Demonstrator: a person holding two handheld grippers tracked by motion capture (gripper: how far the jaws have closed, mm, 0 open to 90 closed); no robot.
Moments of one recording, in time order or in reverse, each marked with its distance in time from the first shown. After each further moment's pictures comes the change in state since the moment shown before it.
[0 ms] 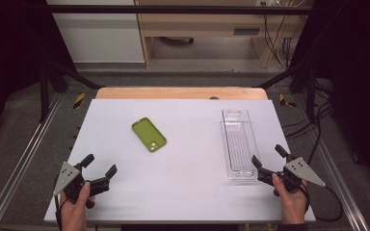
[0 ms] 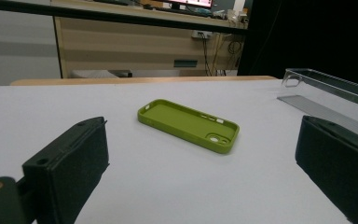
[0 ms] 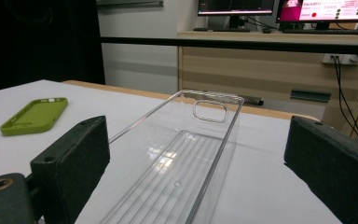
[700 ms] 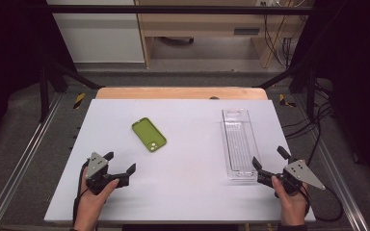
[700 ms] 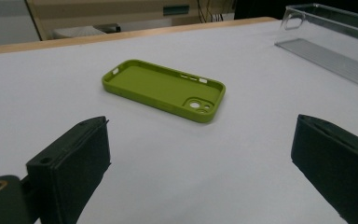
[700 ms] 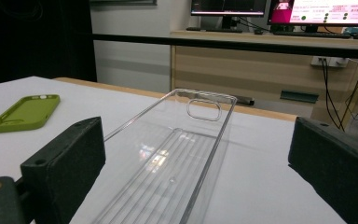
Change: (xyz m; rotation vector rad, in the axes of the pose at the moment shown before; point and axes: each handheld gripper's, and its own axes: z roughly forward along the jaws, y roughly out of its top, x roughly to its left) left arm -0.033 0.007 0.056 0.265 -0.028 0.100; right arm 0.005 0.001 -0.004 0.008 -0.034 -0.036
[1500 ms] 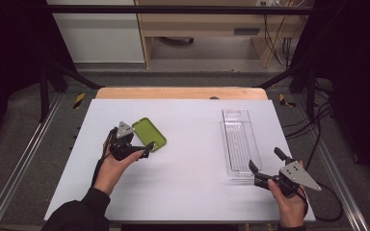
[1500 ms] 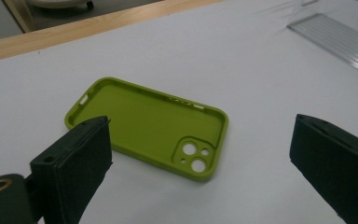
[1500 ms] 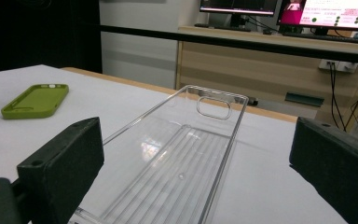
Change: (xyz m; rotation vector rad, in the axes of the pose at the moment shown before) left arm 0.007 0.068 0.078 0.190 -0.015 0.038; right arm 0.010 0.002 -0.002 0.018 0.020 -0.049
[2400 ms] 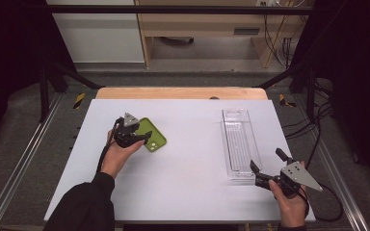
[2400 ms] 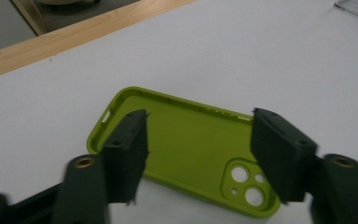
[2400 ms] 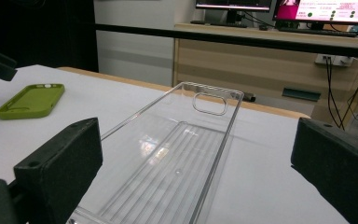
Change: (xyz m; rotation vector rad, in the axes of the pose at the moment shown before) left arm 0.019 0.007 0.036 0.055 0.040 0.080; right arm -0.002 -0.002 -0.001 0.011 -0.012 0.016
